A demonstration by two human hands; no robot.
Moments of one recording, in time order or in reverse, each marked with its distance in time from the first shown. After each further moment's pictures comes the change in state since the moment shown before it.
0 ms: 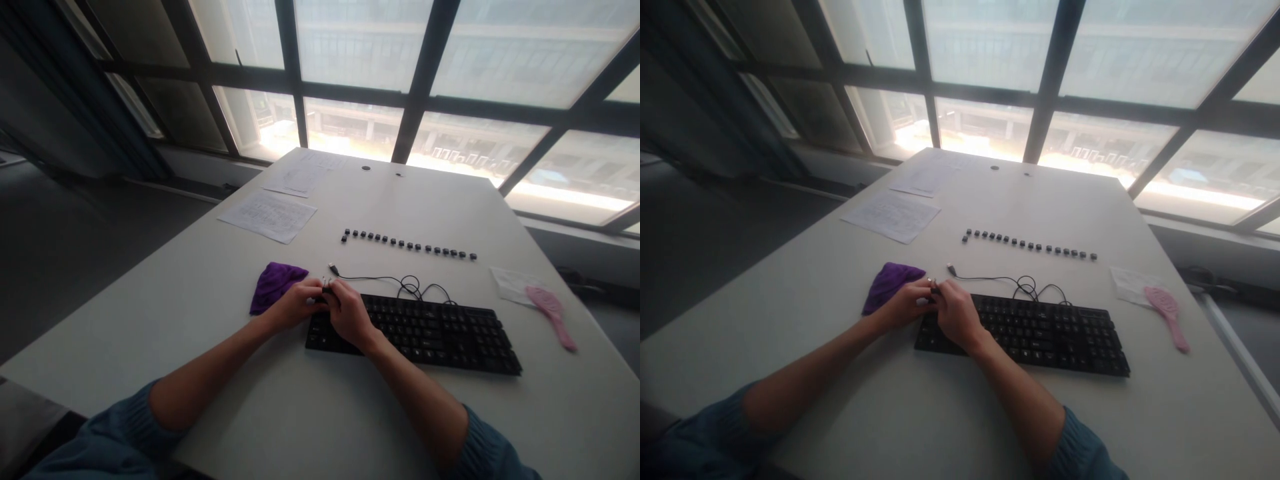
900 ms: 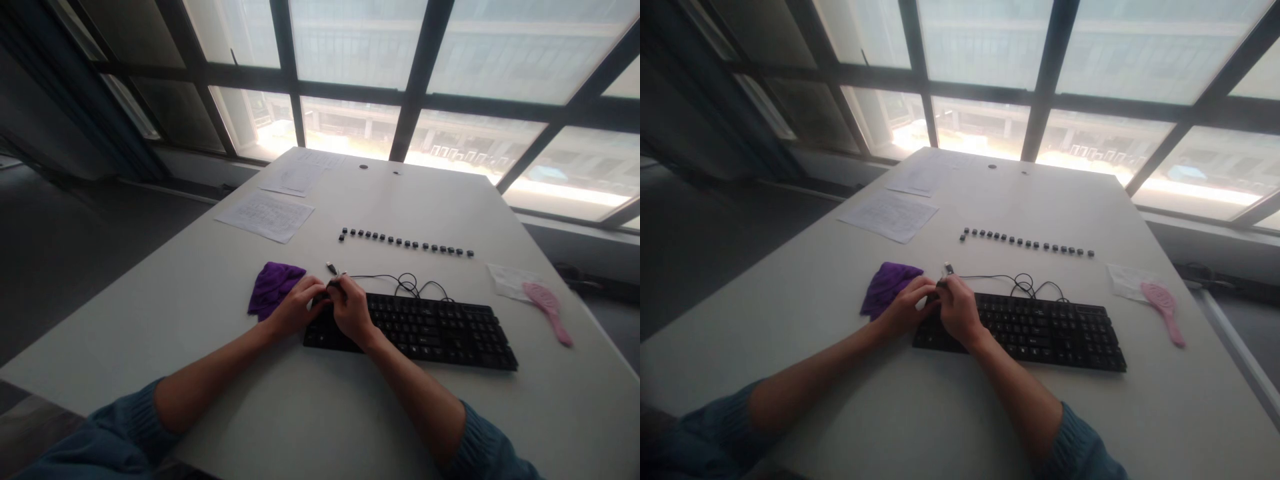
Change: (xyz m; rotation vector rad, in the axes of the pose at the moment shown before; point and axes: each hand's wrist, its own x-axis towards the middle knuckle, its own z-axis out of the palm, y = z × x) left_hand -0.007 0.005 0.021 0.172 0.200 0.137; right_hand -0.002 0.002 -0.003 0.090 0.165 0.010
